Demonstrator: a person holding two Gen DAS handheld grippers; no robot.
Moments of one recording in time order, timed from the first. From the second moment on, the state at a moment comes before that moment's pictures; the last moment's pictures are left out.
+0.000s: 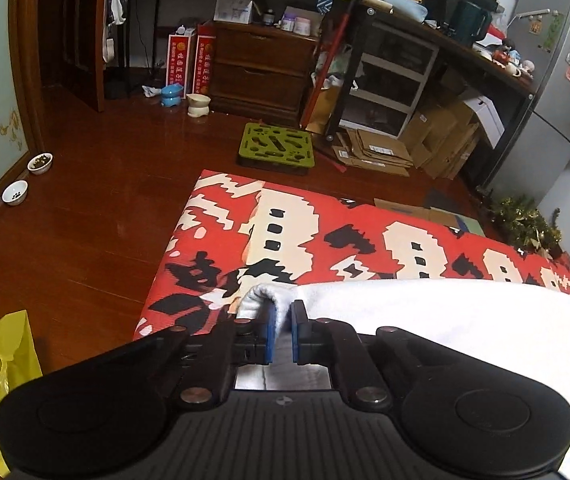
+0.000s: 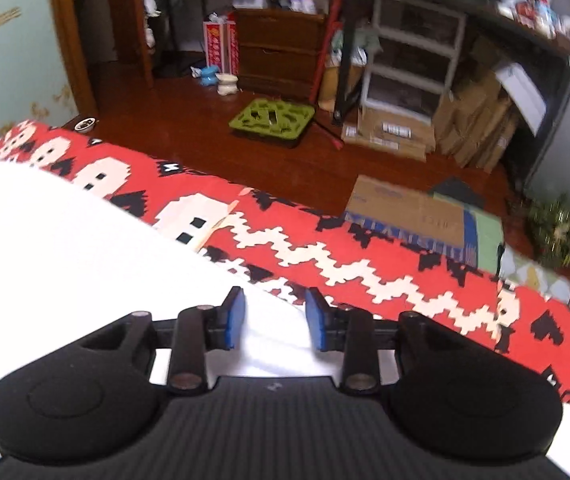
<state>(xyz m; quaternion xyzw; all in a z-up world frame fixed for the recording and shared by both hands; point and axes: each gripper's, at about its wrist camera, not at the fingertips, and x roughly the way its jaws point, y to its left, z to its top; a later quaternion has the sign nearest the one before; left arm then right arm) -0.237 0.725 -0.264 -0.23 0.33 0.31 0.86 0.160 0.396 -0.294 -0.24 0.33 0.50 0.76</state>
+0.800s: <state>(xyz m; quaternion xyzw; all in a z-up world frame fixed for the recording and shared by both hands) -0.247 0.694 -0.233 -0.17 0.32 0.33 0.87 0.142 0.372 -0.281 -0.20 0.32 0.51 0.77</state>
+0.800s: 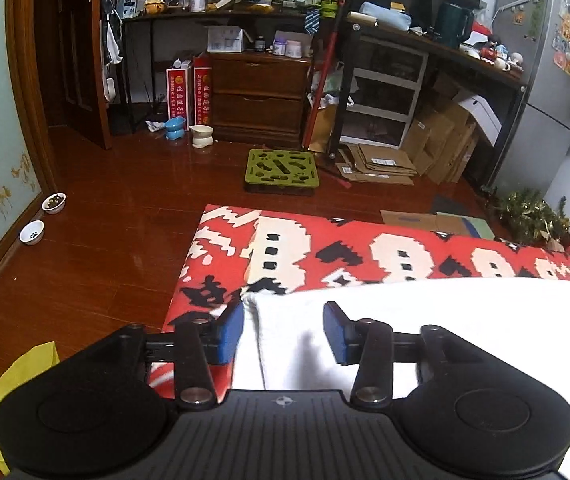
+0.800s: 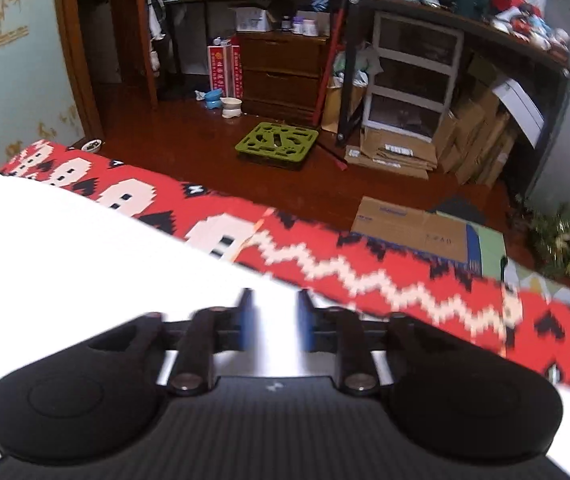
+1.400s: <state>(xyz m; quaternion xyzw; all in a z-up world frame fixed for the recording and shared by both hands) -0.294 0.499 -0.157 -0.11 0.27 0.24 0.93 0.039 0.164 -0.125 -0.11 0.25 0.48 0.83</state>
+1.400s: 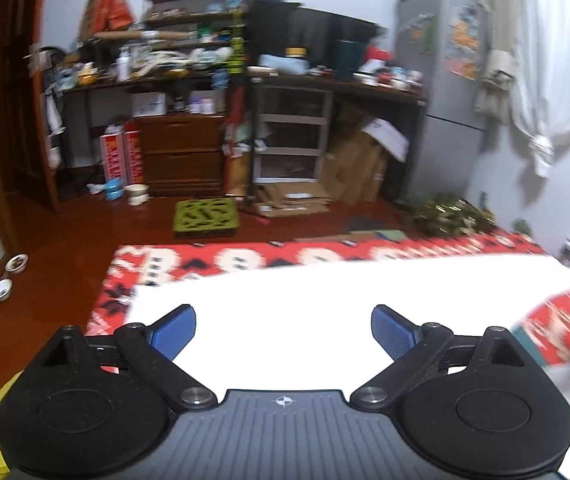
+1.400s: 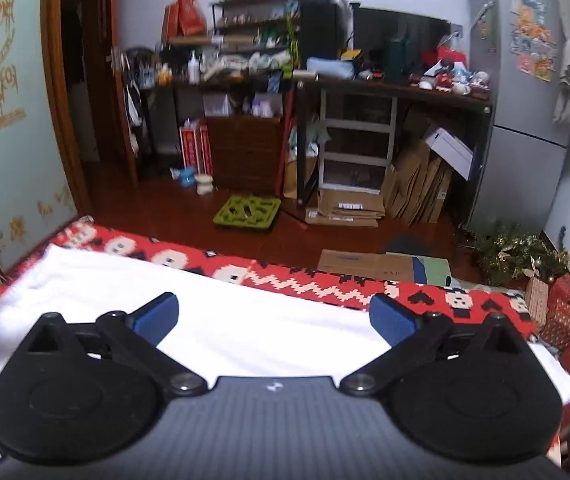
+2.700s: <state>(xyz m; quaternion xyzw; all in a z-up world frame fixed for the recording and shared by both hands) -0.301 0.433 -0.289 -0.31 0.30 0.17 0.89 -0.088 0.297 -0.273 -0.15 0.34 0.61 0.70</state>
